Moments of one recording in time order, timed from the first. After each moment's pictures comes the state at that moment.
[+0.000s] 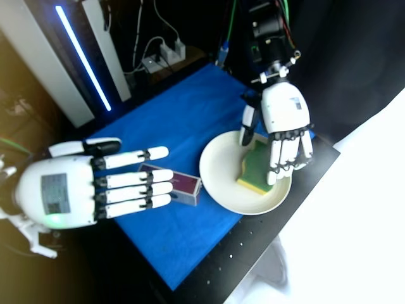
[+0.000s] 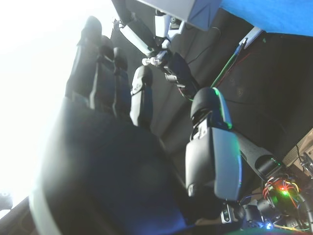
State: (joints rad) left arm 0.45 -1.38 1.66 0.33 -0.14 0.77; right arm -0.93 -1.09 1.55 -0.42 1.11 0.06
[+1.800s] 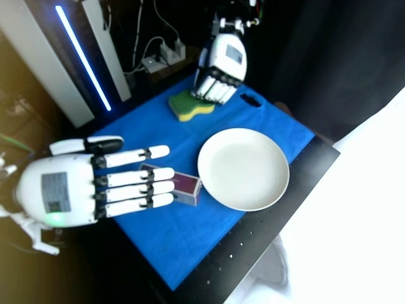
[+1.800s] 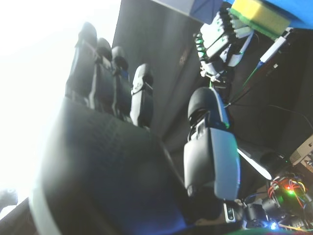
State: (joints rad) left arm 0.86 -0.93 1.12 0.50 -0.68 0.32; right arm -0.93 -1.09 1.53 -0.39 1.11 0.06
